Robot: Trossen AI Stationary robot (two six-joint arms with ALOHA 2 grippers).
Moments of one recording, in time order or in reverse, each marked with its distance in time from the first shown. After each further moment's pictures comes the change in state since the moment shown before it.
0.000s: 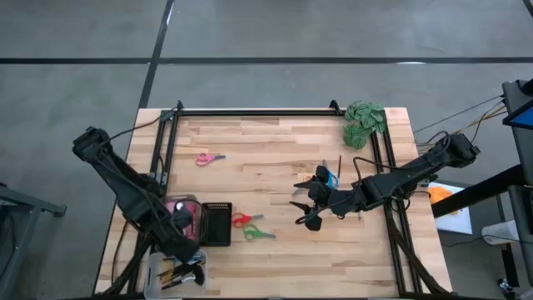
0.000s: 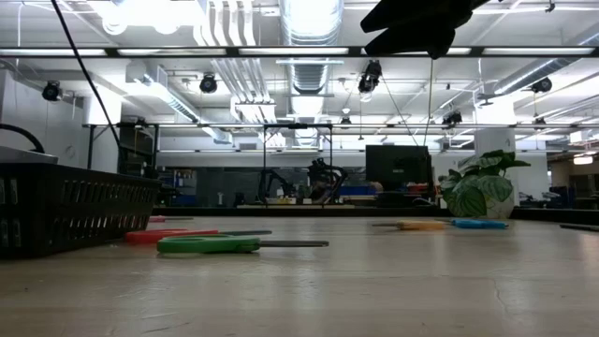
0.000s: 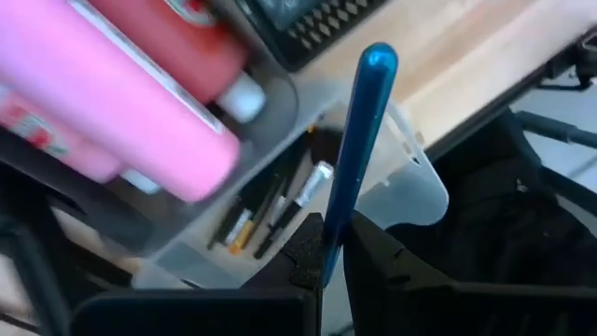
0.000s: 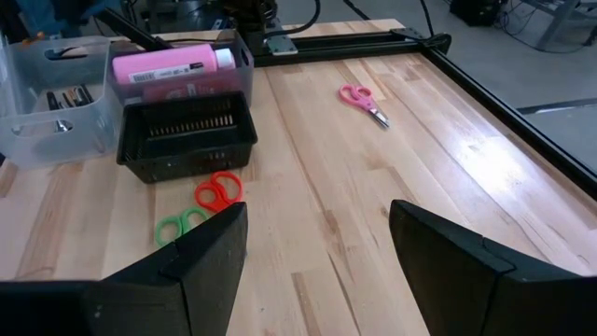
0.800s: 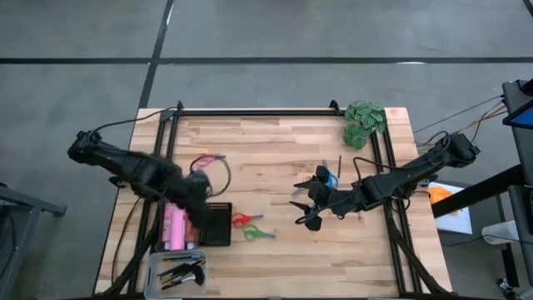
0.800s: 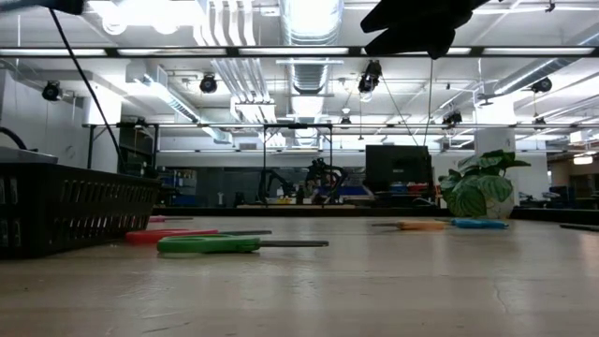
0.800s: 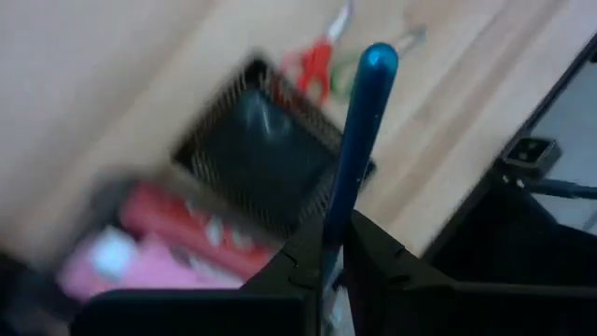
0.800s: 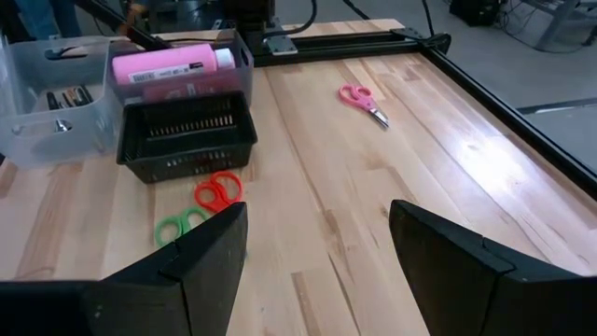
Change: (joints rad) left arm 0.403 -0.002 0.253 -0.267 -0.136 0.628; right arm 0.000 0.000 0.000 0.000 0.000 0.000
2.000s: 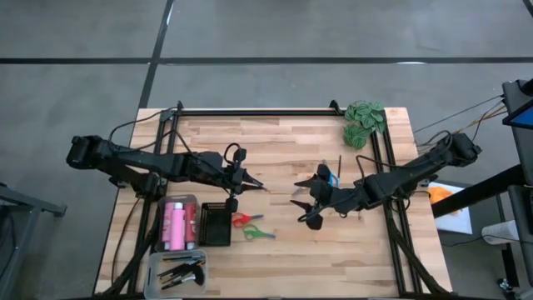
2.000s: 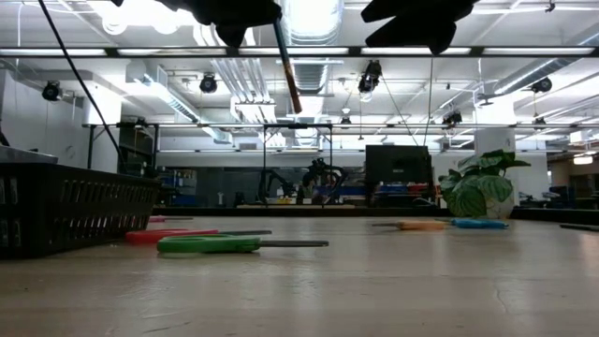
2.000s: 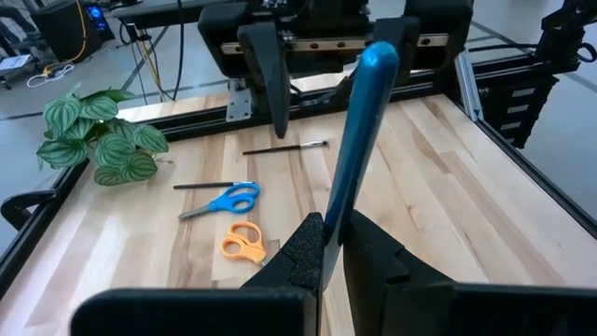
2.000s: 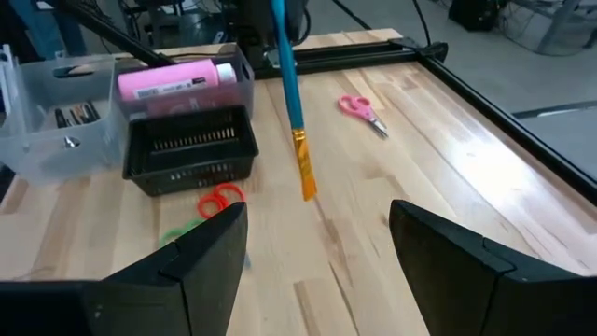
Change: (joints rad) left arm 0.290 0.001 -0.459 1.330 -0.014 1.281; right arm 0.000 -0.024 0.001 0.005 0.002 0.004
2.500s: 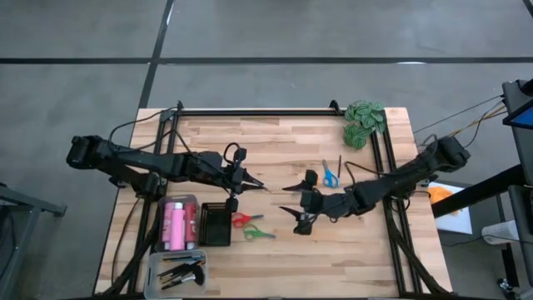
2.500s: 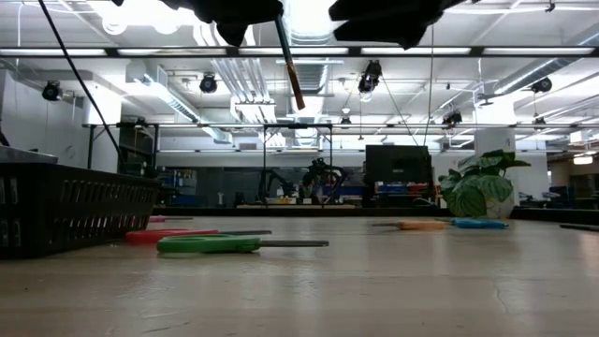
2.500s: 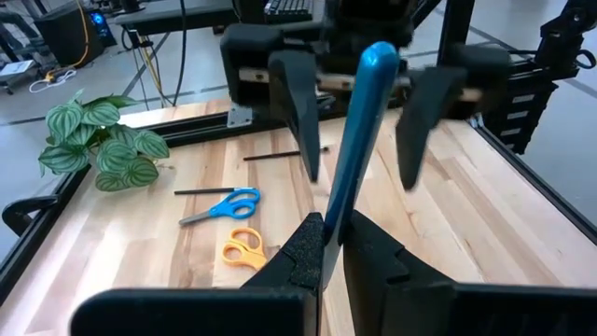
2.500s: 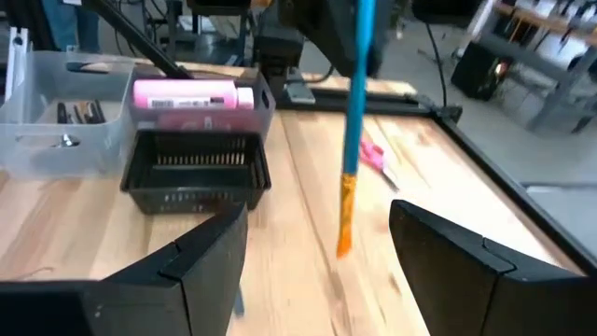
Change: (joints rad) left arm 0.000 0.001 0.000 0.017 0.000 0.000; right arm -0.001 0.151 0.000 0.284 0.000 -0.250
